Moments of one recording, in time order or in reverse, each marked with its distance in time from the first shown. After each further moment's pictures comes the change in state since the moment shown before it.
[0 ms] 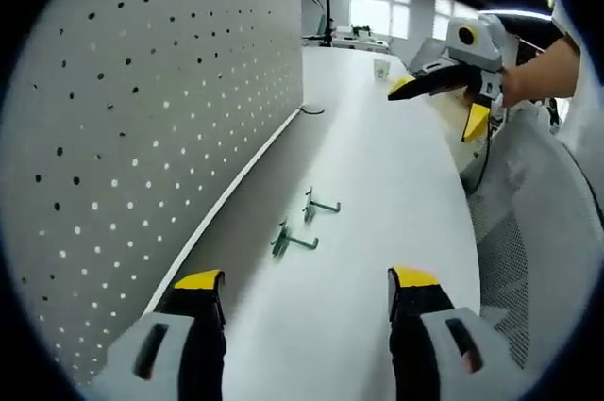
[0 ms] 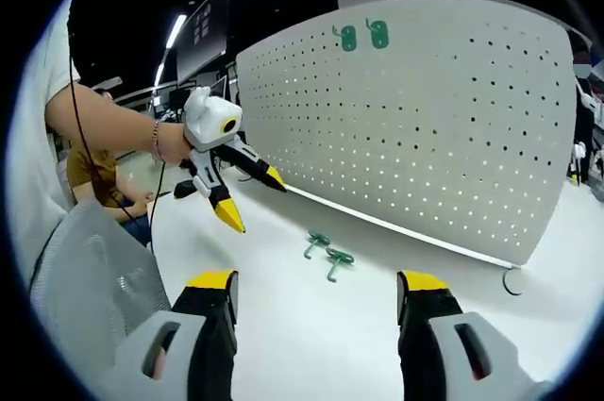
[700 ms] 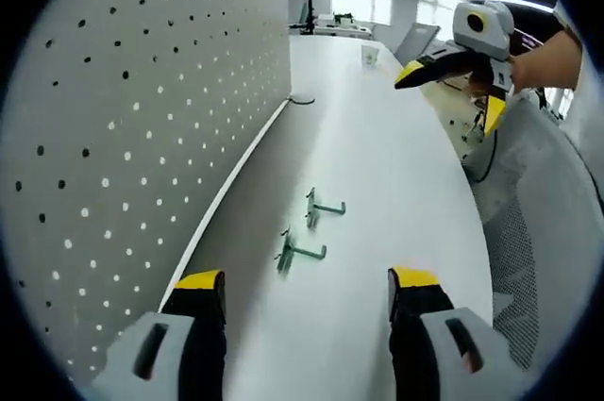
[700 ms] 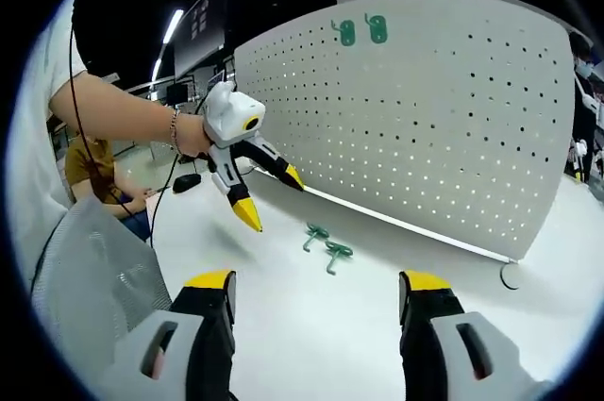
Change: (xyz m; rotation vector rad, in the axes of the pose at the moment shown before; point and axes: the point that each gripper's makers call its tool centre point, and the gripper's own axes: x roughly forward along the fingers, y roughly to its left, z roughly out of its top) left arm 0.027 0.008 0.006 0.081 0.063 -0.067; right arm -0.004 0.001 -0.004 0.002 0.032 -0.009
